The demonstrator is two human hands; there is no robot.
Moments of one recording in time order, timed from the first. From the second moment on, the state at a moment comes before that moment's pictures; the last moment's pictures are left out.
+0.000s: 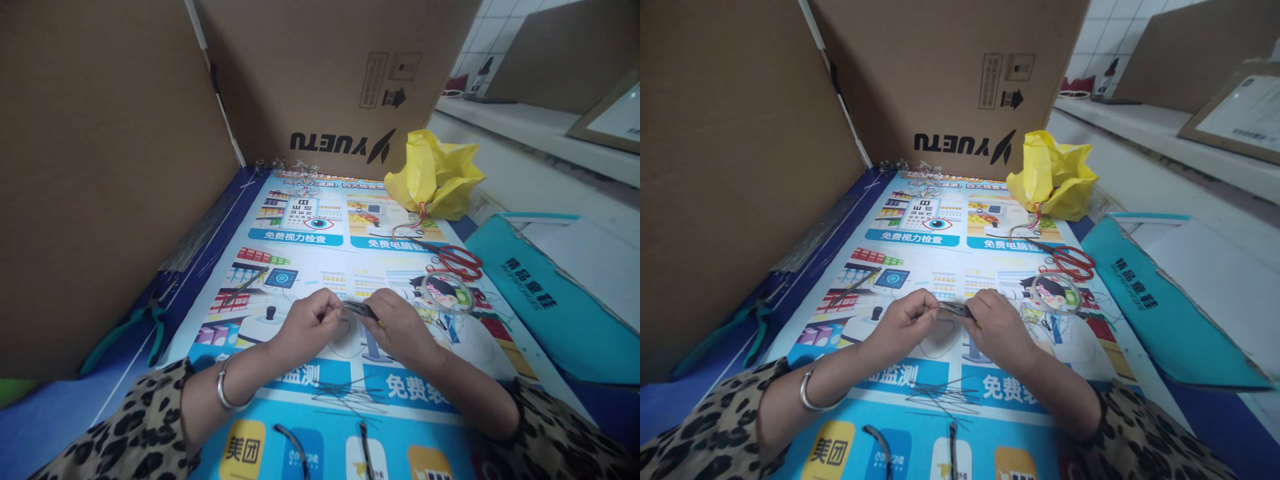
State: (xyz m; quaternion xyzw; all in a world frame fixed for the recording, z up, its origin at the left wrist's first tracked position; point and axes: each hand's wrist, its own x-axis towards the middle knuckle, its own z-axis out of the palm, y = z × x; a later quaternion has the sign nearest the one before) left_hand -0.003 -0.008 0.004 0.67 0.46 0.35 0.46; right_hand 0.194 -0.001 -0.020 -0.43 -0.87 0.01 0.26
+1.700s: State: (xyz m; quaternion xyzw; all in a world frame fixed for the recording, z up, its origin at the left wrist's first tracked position) left_hand -0.009 0.000 0.004 0.43 0.28 0.24 0.82; right_hand 0.196 -0.002 -0.008 -0.37 -0.89 -0.03 0.26
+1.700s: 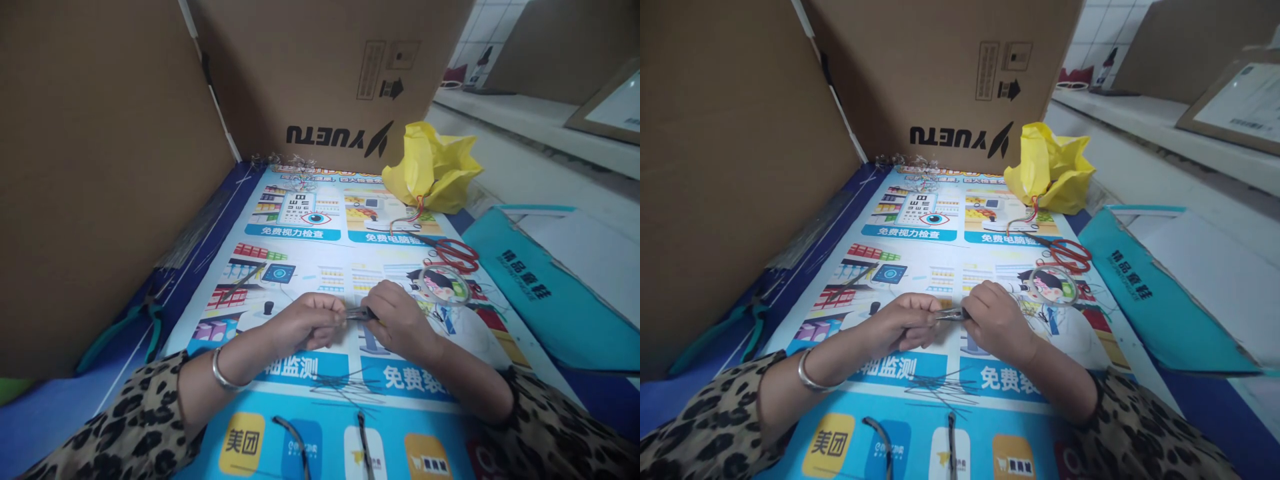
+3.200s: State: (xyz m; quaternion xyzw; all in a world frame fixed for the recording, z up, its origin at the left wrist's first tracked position) left_hand -0.017 0.004 -0.010 0.84 0.45 0.29 0.02; right_hand 0.203 0.003 0.000 -0.47 -0.87 -0.11 0.13
